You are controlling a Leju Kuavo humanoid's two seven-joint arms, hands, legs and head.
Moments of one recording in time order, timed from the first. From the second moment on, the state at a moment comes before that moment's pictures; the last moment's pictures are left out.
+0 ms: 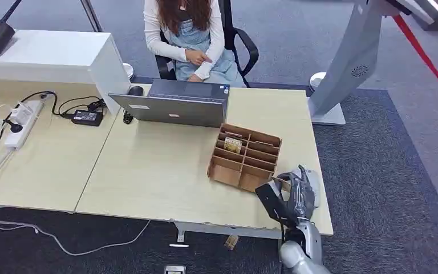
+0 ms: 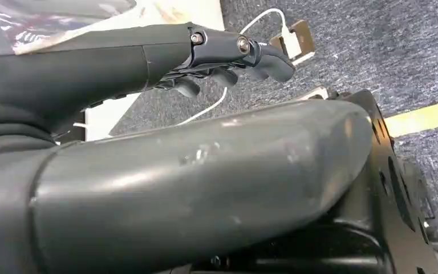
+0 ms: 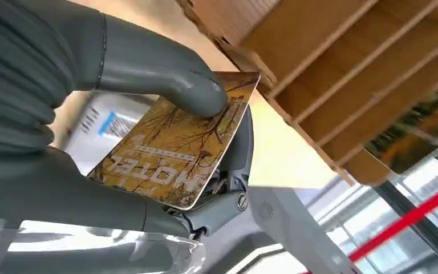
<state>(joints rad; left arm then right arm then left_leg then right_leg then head) -0.20 -0.20 -1.01 -0.18 -1.07 -0.03 0.13 -0.32 0.01 0.47 -0.81 0.70 -0.69 -0.05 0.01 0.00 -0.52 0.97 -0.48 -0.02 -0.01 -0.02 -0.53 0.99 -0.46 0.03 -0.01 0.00</state>
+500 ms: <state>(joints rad) -0.20 -0.20 -1.01 -0.18 -1.07 -0.03 0.13 -0.36 0.00 0.47 -0.86 0.80 -0.69 0.02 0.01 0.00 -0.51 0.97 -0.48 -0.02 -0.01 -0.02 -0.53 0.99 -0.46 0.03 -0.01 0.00</state>
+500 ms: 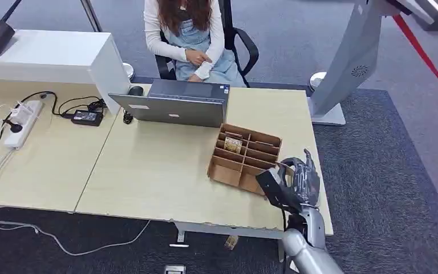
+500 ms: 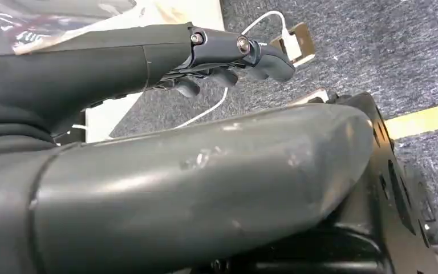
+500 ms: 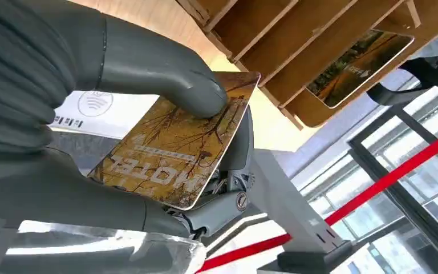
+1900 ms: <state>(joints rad) -0.21 -0.20 -1.03 -0.18 -1.08 -0.05 0.16 -0.39 -0.03 0.47 -0.77 0.94 -0.69 0.18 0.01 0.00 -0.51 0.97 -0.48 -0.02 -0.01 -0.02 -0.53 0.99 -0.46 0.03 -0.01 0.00</state>
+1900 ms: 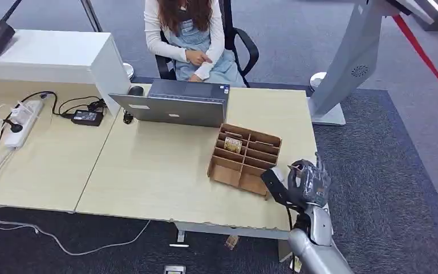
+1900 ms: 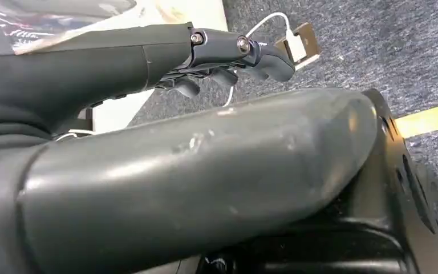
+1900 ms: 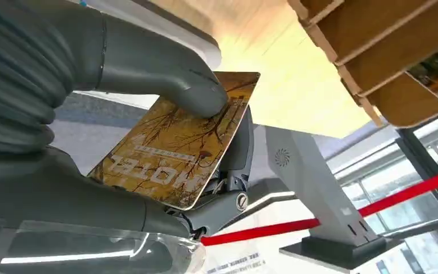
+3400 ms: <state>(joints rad) -0.21 -0.20 -1.05 -0.18 -1.09 -0.03 0.07 -0.56 -0.07 0.49 -1.15 0.97 -0.52 0.26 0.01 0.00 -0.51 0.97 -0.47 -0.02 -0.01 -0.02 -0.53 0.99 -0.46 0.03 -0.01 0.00</state>
